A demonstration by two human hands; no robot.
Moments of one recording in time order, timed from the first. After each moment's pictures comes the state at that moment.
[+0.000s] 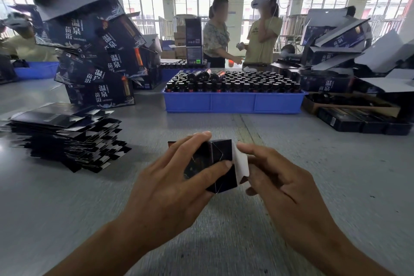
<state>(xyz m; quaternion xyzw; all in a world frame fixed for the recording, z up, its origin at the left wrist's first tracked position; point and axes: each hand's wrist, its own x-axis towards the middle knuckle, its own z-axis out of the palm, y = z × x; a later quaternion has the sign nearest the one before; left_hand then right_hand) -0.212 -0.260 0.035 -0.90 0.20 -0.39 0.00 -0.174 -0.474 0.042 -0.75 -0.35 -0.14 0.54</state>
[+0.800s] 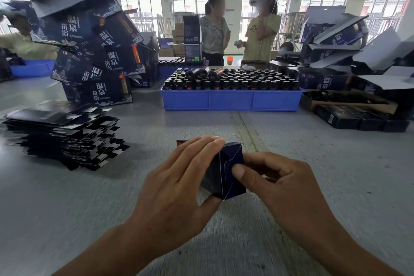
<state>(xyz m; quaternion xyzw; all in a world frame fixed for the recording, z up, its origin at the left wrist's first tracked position) -0.216 -0.281 0.034 -0.89 0.21 -0.40 -0.11 -0.171 -0.472 0.045 -0.73 -0.32 -0.09 0.60</state>
